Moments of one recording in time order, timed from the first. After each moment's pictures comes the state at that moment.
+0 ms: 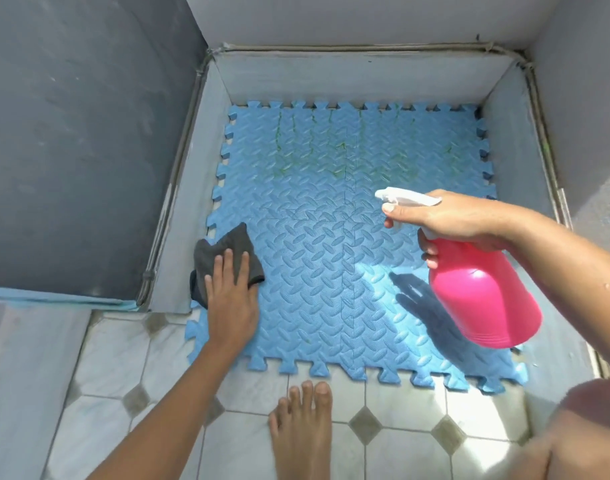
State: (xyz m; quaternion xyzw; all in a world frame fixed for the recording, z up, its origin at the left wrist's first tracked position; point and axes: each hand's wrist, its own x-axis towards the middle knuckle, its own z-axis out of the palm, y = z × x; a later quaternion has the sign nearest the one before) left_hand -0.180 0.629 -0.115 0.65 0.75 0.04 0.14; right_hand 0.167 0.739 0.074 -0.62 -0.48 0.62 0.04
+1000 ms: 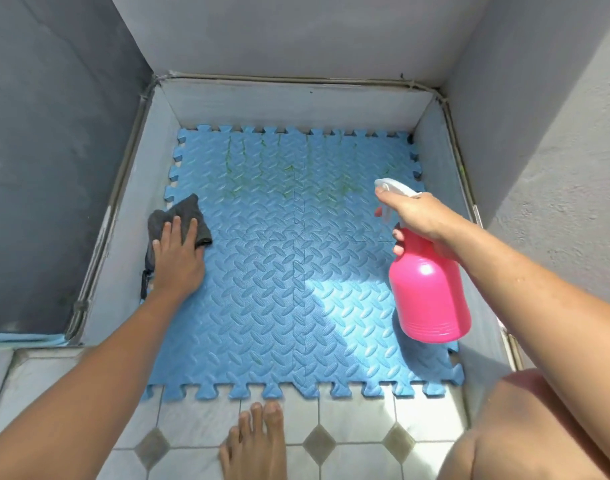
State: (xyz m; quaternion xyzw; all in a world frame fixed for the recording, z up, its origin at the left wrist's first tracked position) left_hand -0.199 0.752 -0.116 0.66 0.74 0.02 0.12; right_hand 0.217 0.745 0.062 -0.72 -0.33 0.57 0.23
